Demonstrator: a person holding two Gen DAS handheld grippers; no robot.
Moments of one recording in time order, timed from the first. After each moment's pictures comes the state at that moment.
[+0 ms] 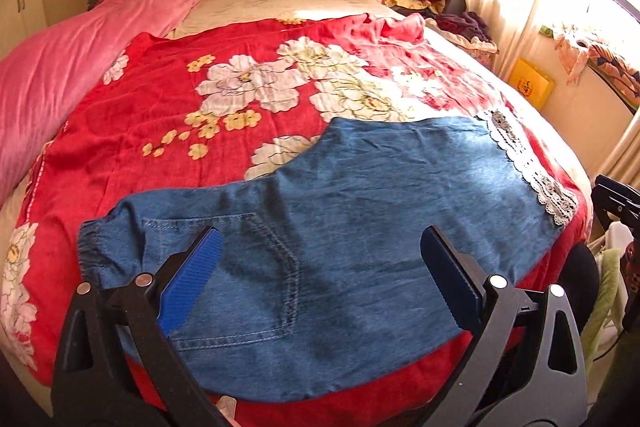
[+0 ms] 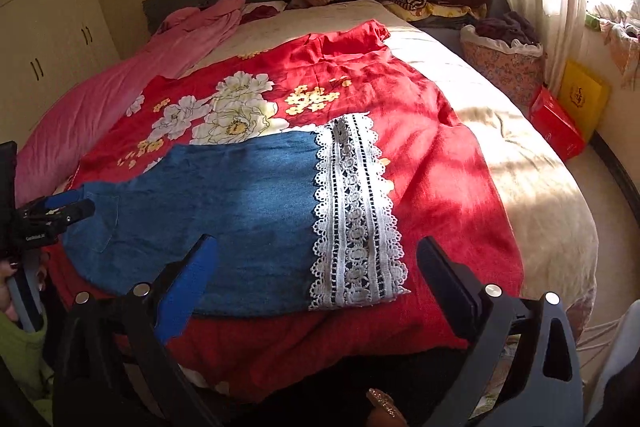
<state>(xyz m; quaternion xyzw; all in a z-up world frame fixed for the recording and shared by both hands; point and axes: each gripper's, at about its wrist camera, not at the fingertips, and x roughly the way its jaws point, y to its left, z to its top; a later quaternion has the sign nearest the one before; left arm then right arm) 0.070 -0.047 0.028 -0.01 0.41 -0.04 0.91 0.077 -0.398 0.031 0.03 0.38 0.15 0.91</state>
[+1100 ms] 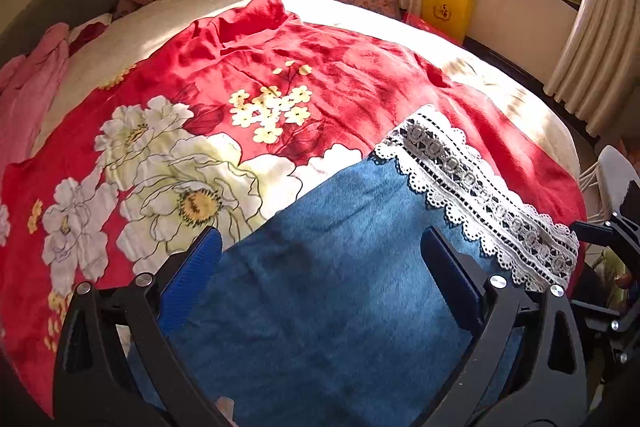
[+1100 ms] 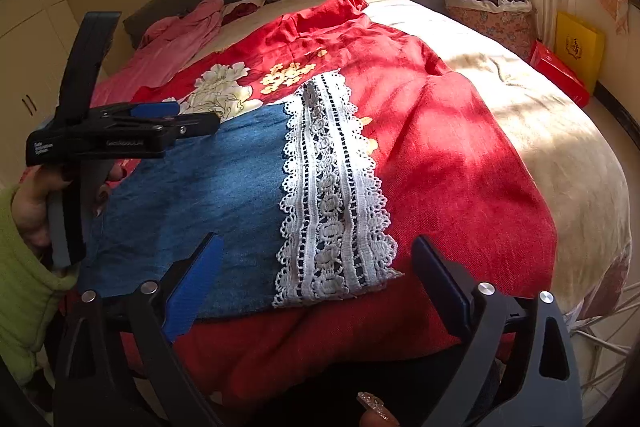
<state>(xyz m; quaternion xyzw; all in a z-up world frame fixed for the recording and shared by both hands) 0.224 -0.209 0.008 0.13 0.44 -0.21 0.87 0.095 -0.415 -0.020 0.10 0.41 0.14 0.90</state>
